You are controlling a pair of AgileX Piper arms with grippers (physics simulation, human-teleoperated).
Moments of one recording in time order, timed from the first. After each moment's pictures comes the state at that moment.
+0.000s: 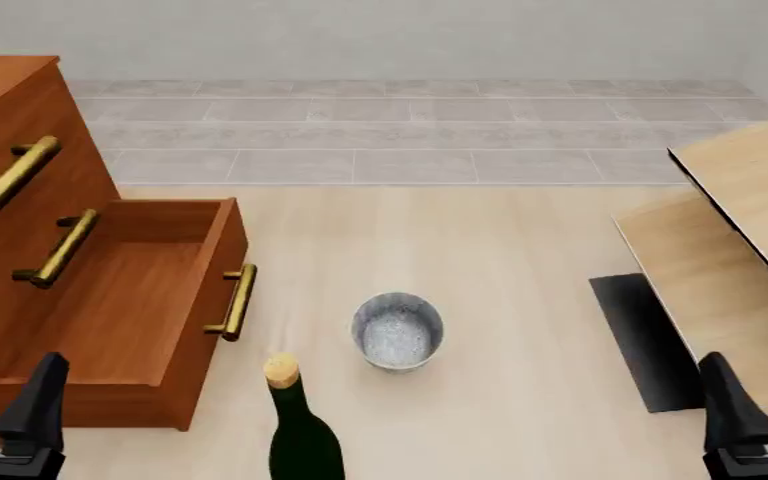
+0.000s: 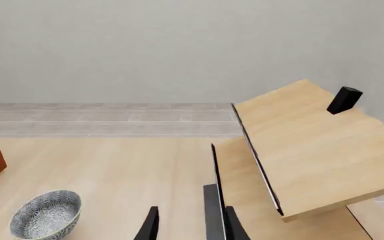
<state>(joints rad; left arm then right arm) 0.00 0.00 0.00 0.00 0.00 0.00 0.00 0.00 0.00 0.00</state>
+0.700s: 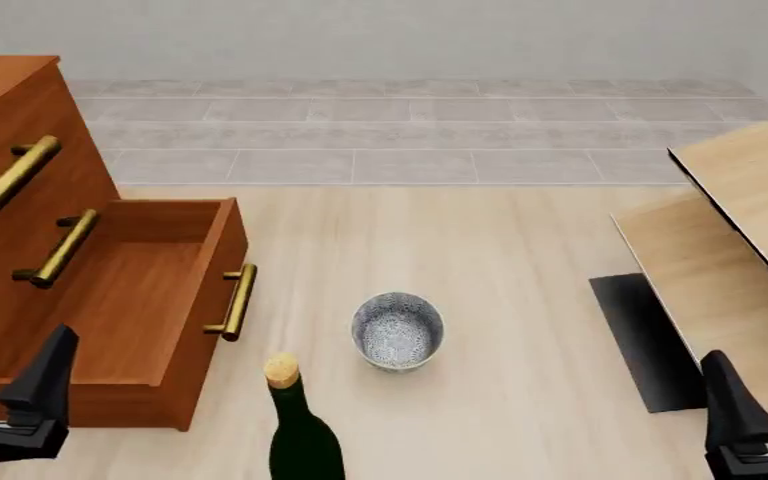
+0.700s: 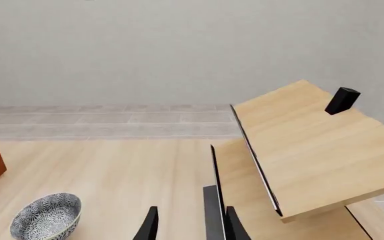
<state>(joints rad) -0.05 0.17 -0.07 -0.08 0.01 -0.01 0.00 -0.01 0.00 0.01</state>
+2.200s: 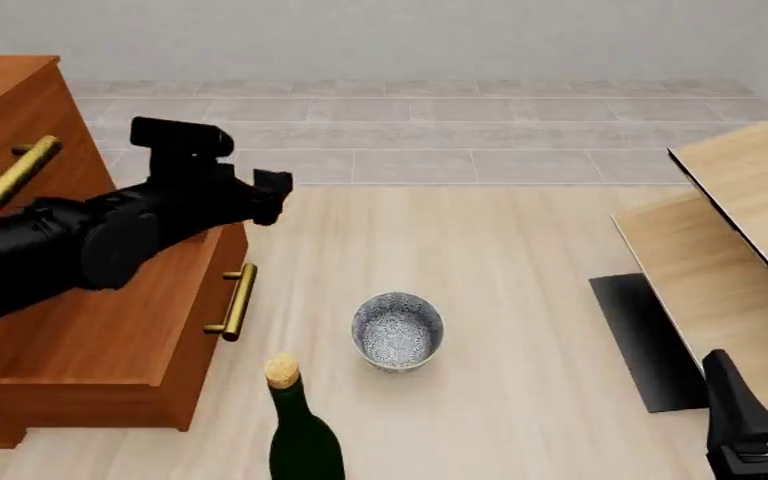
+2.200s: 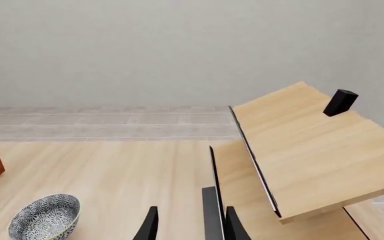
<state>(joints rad) -0.36 1.43 -0.92 -0.07 -0.07 -0.01 0.00 -0.01 0.00 0.00</state>
